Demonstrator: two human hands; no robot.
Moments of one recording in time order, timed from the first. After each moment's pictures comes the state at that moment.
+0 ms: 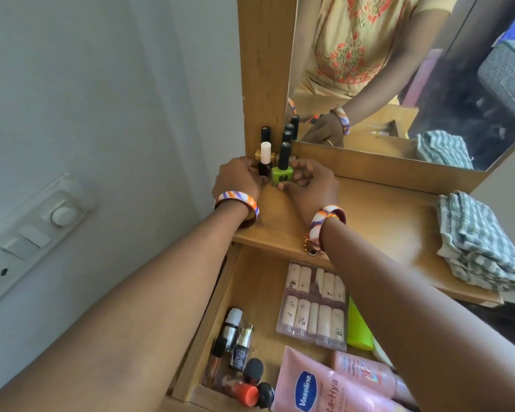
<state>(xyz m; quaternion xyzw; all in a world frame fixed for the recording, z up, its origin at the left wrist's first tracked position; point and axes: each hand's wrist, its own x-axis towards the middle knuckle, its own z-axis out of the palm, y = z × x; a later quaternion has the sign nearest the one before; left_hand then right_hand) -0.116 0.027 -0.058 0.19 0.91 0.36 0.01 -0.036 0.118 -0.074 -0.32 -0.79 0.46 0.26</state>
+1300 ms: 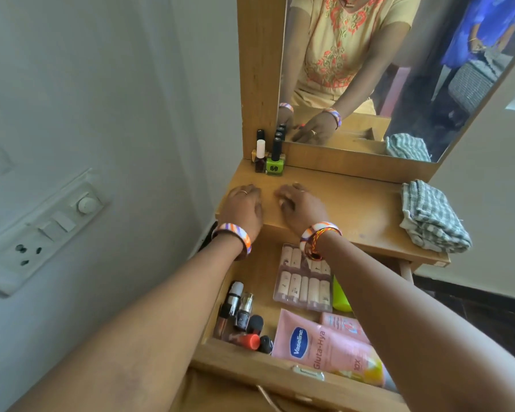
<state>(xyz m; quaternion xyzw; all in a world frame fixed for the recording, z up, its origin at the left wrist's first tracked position) -0.054 -0.025 -0.080 0.35 0.90 0.25 -0.02 0.017 0.082 -0.077 -0.26 -0.92 0.26 0.13</state>
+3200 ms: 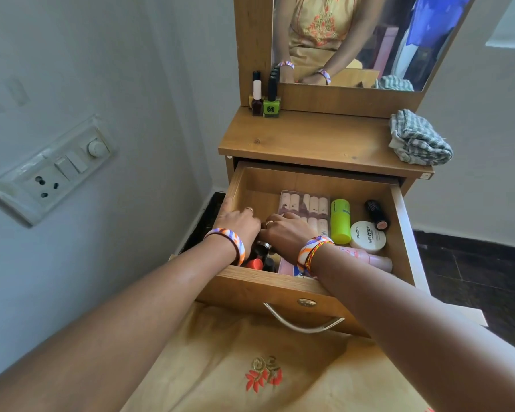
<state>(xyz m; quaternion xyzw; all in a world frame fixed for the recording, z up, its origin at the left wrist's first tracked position) 0.042 -0.119 -0.127 0.49 0.85 -0.18 0.02 0.120 -0.025 -0.144 0.01 -1.00 -0.08 -0.03</state>
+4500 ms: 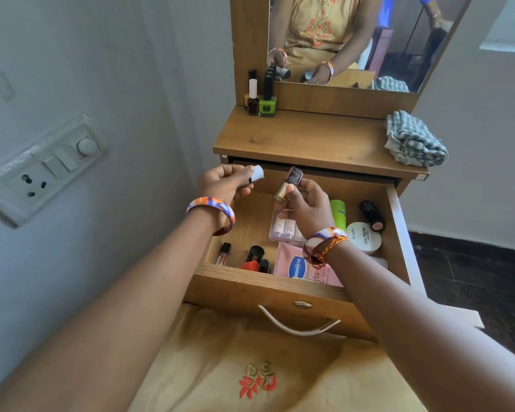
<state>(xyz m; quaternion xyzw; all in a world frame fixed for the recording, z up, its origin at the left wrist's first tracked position) 0.015 -0.103 -0.097 0.10 0.67 0.71 0.22 0.122 -0.007 -0.126 -0.29 -0.67 0.63 0.28</state>
